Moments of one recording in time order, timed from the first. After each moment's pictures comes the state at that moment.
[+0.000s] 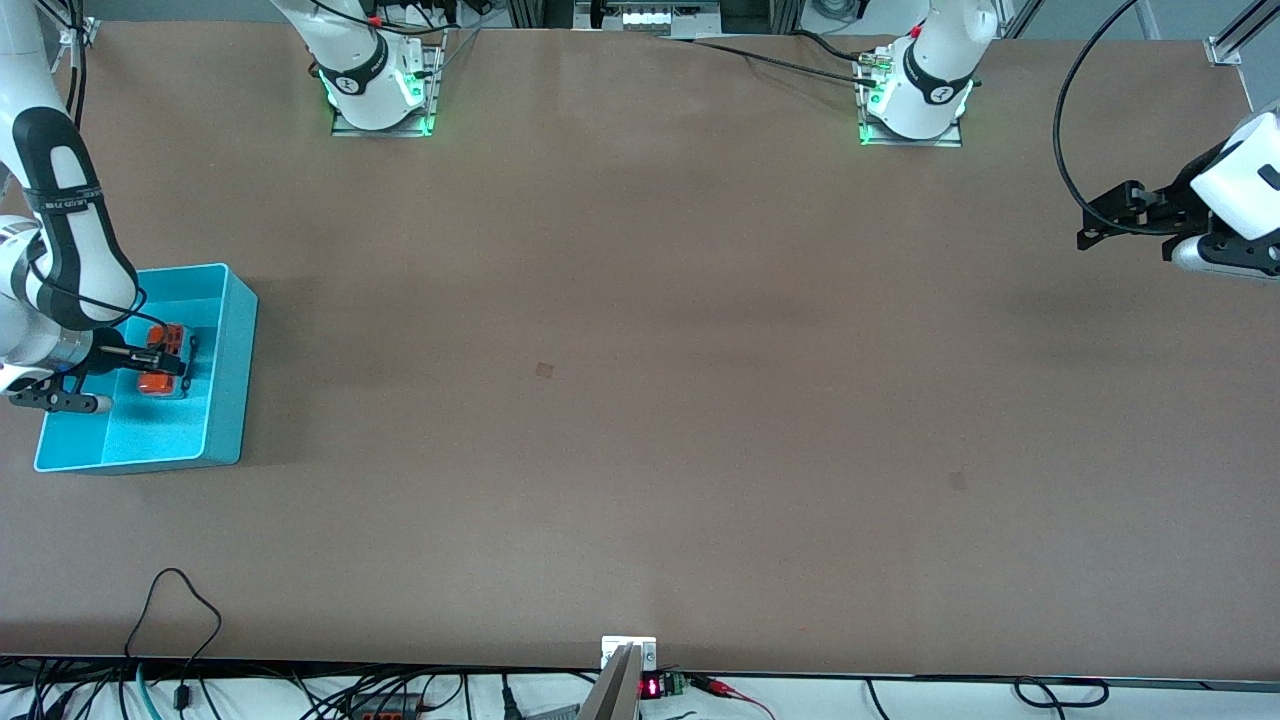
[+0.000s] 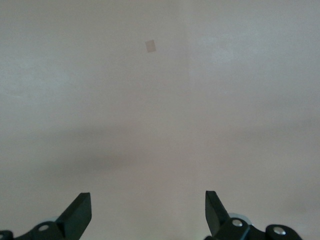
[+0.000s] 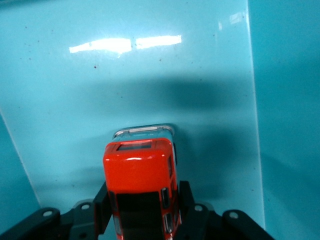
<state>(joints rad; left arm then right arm) 0.03 -0.03 0.00 -1.70 -0.02 1.59 0.14 -0.36 0.59 -0.07 -1.82 -0.01 2.31 -0.32</state>
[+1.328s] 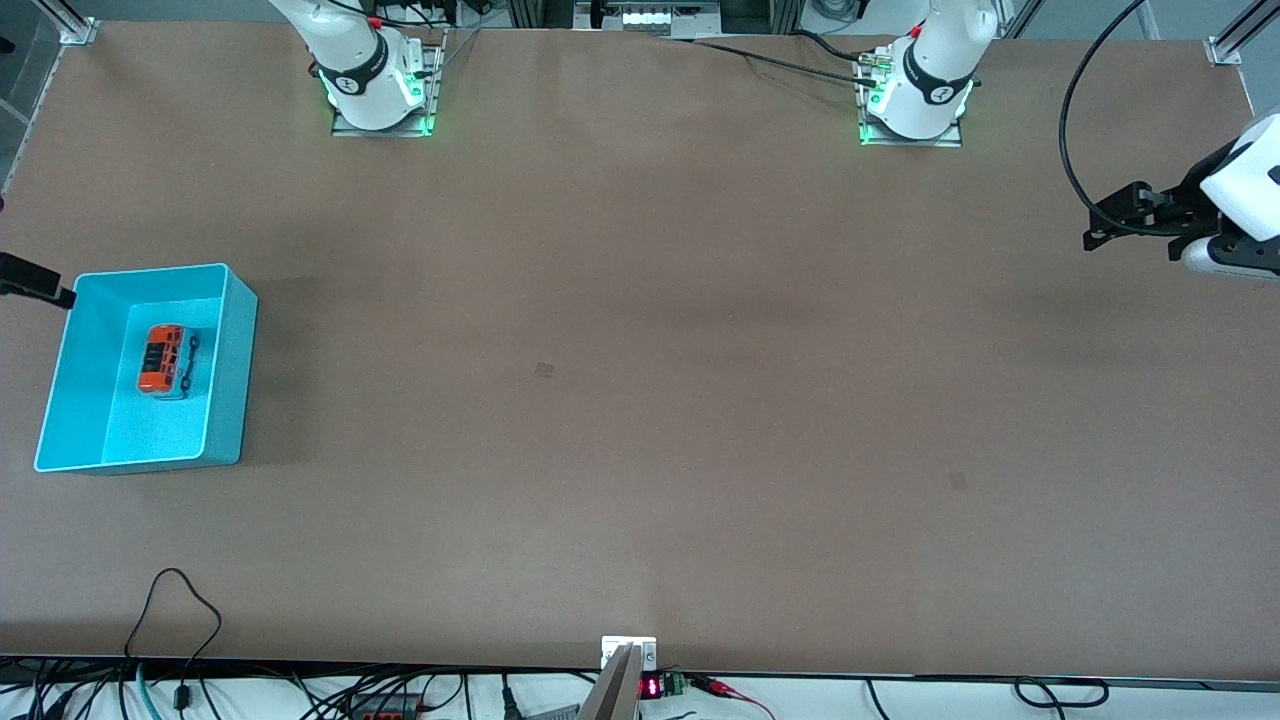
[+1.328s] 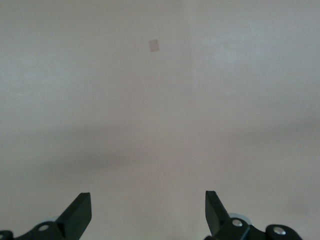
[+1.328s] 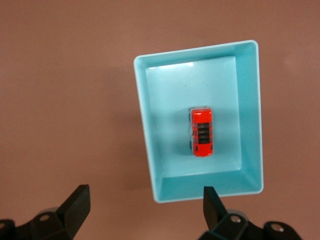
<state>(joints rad) 0.04 -0.03 0.00 -1.70 -0.02 1.59 0.14 -0.23 0.16 -0.04 -1.57 0.02 1.68 -0.22</state>
